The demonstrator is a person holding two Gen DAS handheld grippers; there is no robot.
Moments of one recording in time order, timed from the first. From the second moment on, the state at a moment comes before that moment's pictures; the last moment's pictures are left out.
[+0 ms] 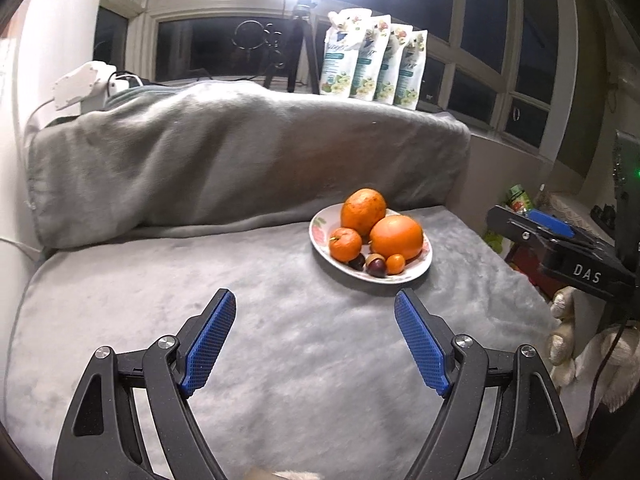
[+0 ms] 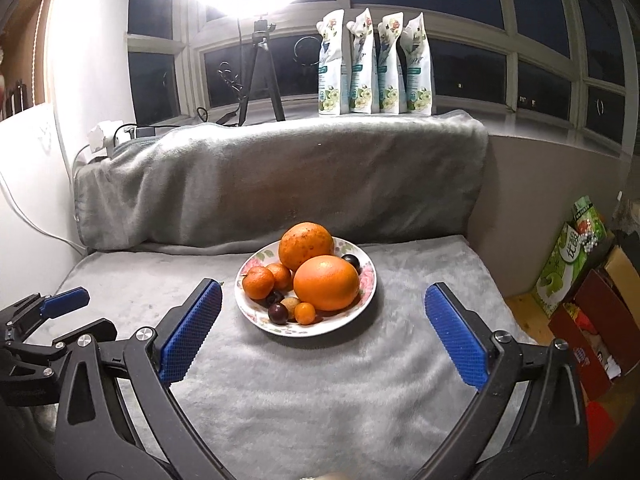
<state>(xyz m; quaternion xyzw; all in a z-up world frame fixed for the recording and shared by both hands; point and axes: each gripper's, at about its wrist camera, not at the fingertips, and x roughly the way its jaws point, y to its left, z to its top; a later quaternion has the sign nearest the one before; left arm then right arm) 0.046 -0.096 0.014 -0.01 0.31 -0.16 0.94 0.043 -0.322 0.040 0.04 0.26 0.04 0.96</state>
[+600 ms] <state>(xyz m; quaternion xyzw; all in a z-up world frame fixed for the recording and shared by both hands) 0.040 -0.093 0.017 0.00 0.30 -0.14 0.94 0.041 -0.318 0.037 0.03 0.26 0.04 0.96</state>
